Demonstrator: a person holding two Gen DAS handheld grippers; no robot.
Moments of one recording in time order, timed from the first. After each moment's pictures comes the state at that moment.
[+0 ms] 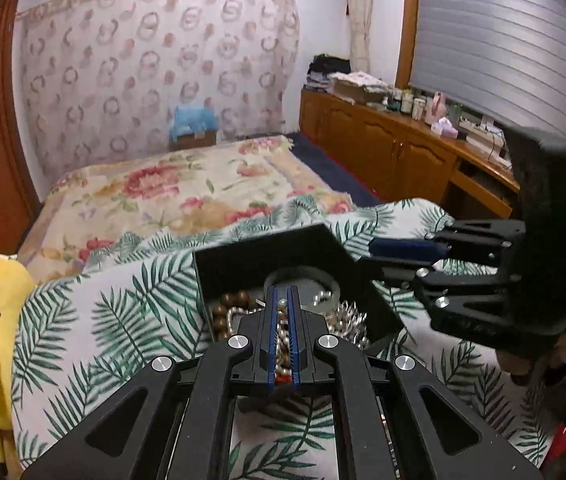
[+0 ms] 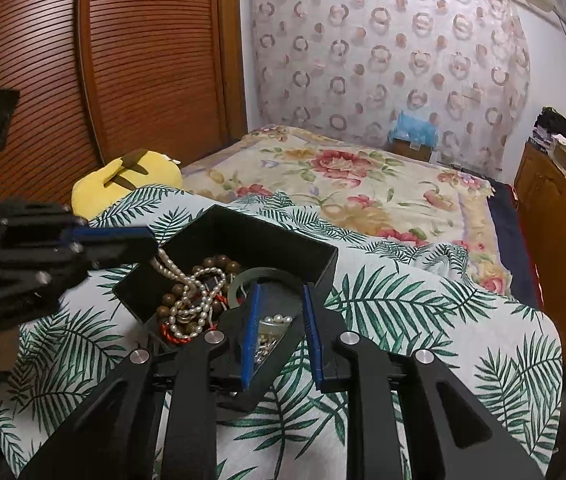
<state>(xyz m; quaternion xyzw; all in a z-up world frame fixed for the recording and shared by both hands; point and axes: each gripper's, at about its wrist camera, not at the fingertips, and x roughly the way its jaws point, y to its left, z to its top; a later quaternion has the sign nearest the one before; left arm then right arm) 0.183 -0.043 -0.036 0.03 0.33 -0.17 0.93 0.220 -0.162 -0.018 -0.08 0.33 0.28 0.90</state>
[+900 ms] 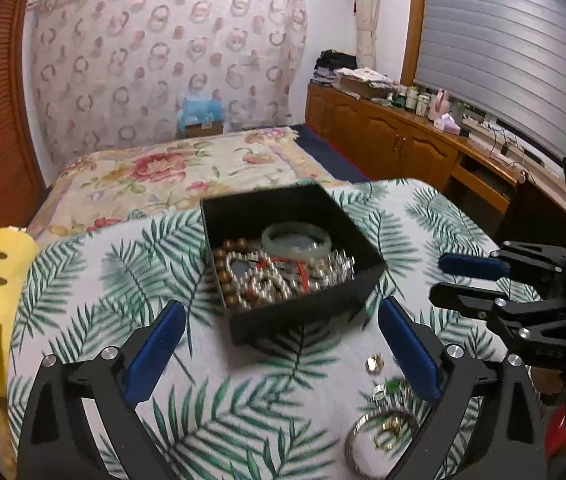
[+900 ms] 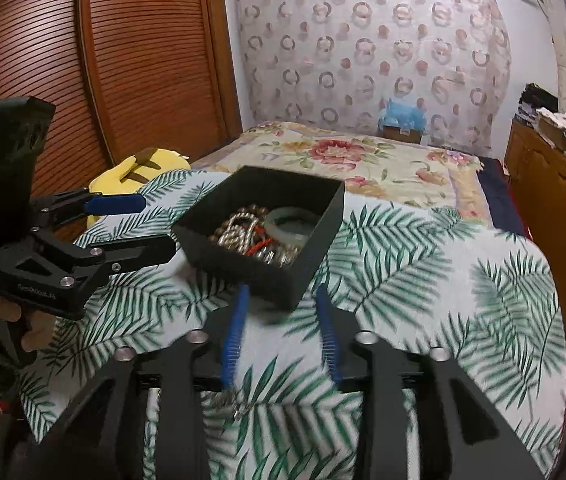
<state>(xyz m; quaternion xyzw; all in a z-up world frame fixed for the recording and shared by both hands) 0.132 -0.035 -0.049 0.02 0.34 -0.16 0.92 0.126 -0.190 -0.024 -0.04 0.35 0.27 0.90</state>
